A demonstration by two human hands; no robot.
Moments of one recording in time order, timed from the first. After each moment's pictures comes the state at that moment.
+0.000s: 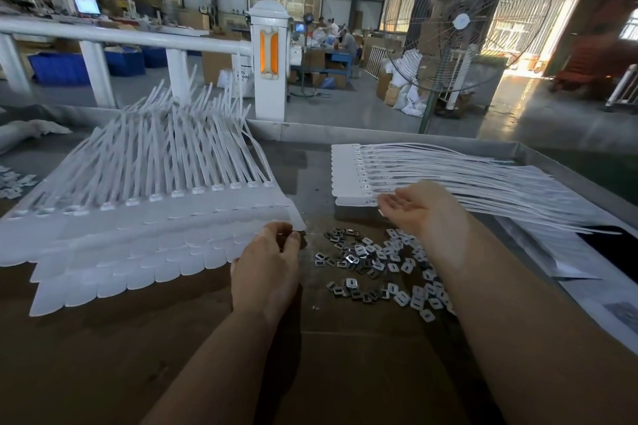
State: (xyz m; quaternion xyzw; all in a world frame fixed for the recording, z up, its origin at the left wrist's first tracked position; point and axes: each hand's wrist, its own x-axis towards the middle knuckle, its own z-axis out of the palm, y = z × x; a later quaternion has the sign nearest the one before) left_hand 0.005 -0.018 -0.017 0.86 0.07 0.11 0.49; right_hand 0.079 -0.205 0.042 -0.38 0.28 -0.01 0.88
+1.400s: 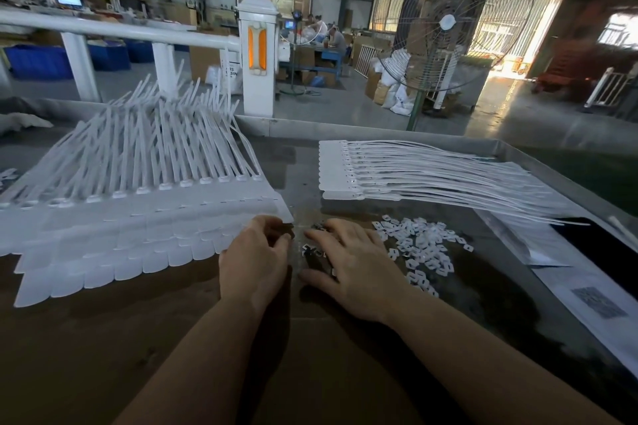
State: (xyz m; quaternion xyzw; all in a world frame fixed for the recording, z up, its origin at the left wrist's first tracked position) left_hand 0.004 -0.016 -0.017 0.88 0.04 0.14 0.46; right_hand 0.000 -0.172 -0.022 -0.97 -0.21 -0.12 0.06
